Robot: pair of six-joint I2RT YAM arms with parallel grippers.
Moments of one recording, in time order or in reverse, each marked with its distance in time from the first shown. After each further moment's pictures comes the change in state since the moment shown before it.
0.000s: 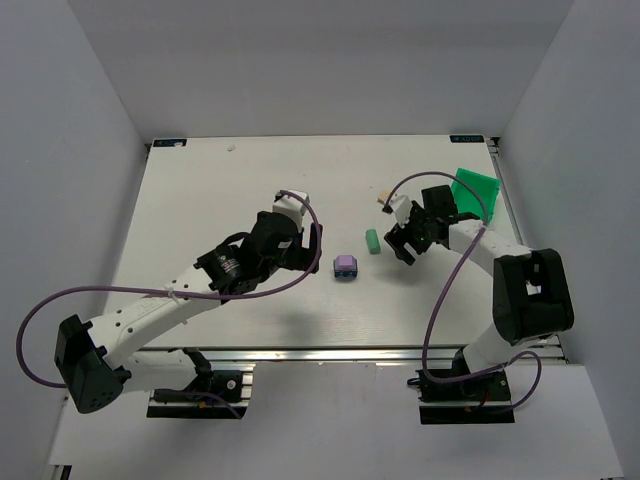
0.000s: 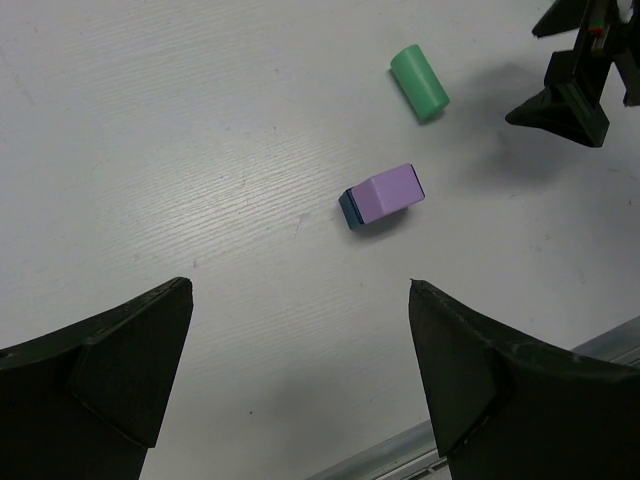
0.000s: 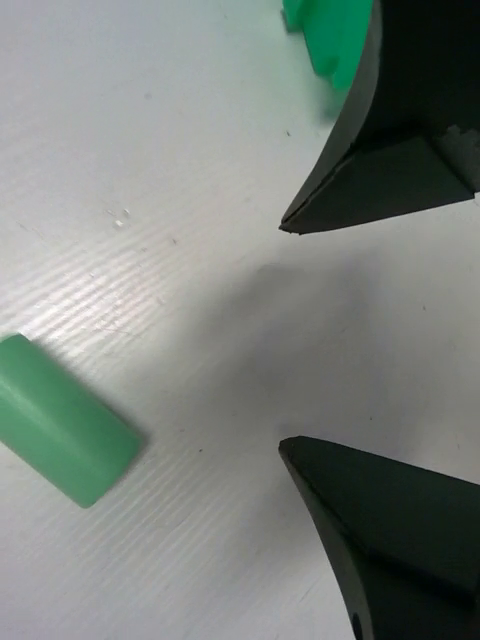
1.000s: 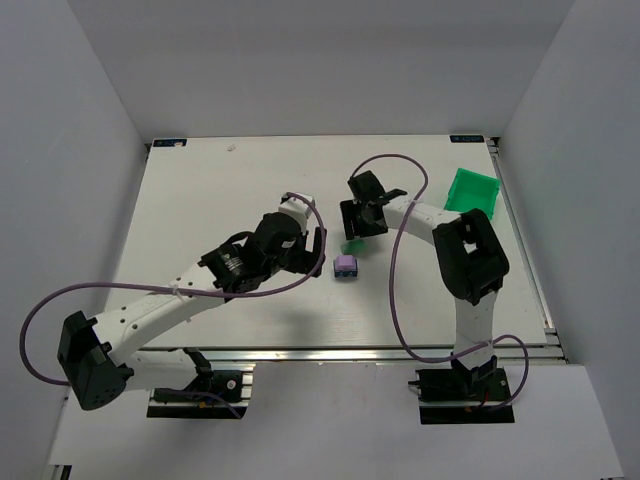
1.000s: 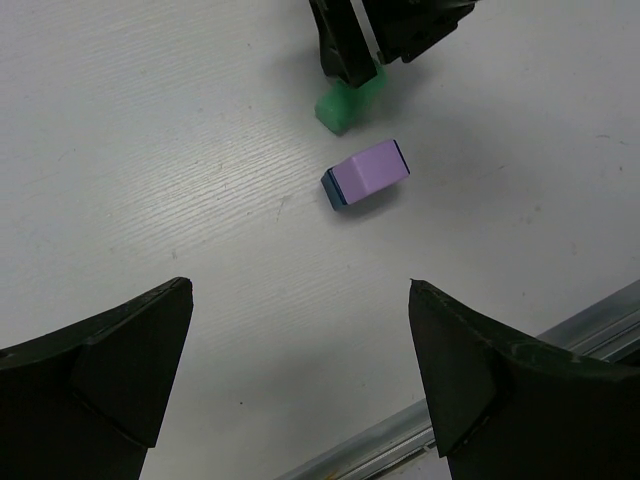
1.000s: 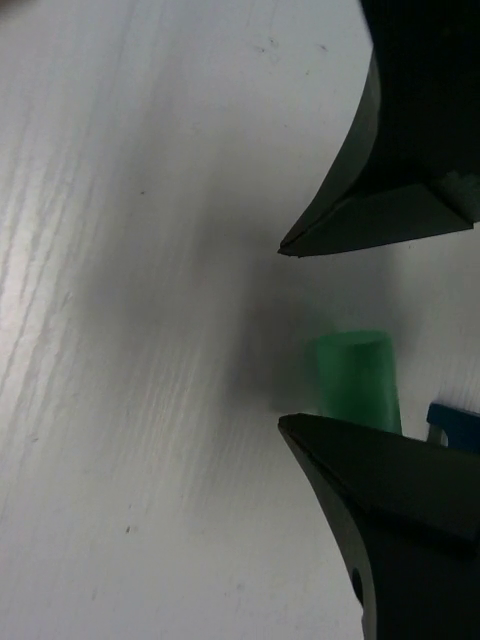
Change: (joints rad) left arm 0.000 0.036 0.005 -0.011 0.071 0.008; right arm 0.319 0.389 0.467 -0.090 0.385 0.929
